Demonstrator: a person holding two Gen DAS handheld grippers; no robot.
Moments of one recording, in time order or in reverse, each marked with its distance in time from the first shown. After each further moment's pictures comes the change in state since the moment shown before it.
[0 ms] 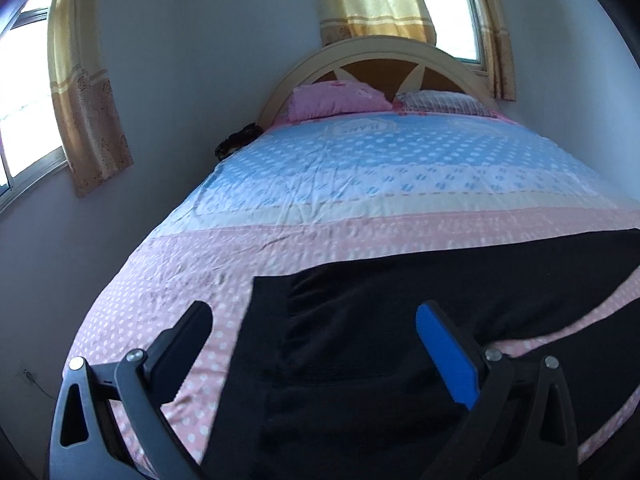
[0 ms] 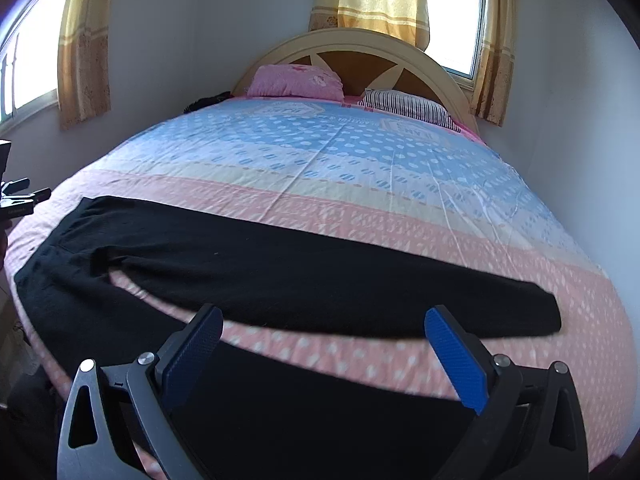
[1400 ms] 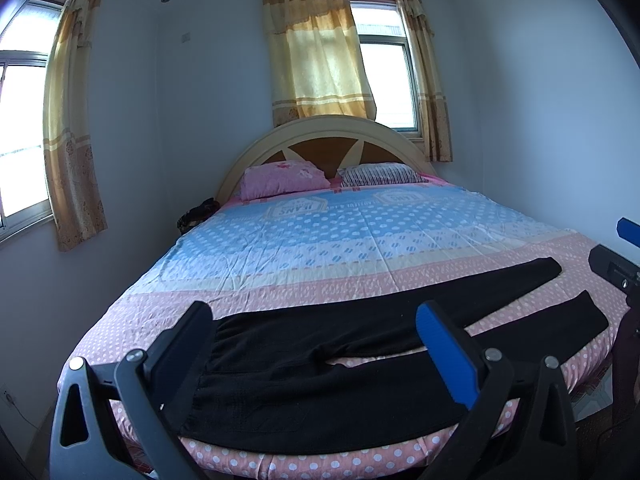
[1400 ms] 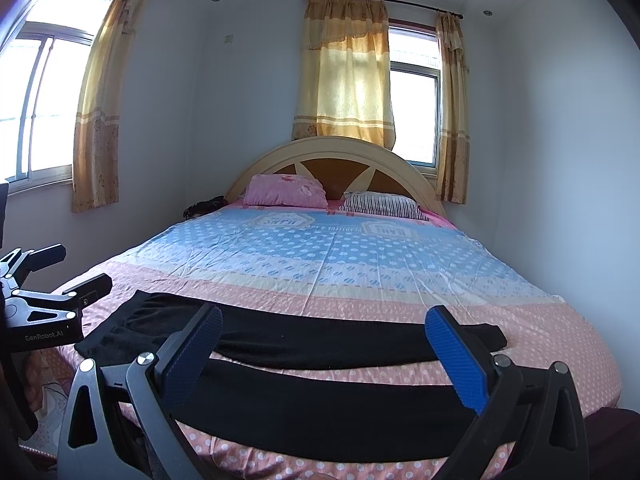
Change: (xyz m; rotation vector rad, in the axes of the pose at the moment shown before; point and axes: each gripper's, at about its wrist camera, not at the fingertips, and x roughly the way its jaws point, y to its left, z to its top) left arm -0.207 -0.094 -0.017 0.021 -0.288 -0.174; right arm -0.189 0.087 -0.021 0.095 -0.395 -0.084
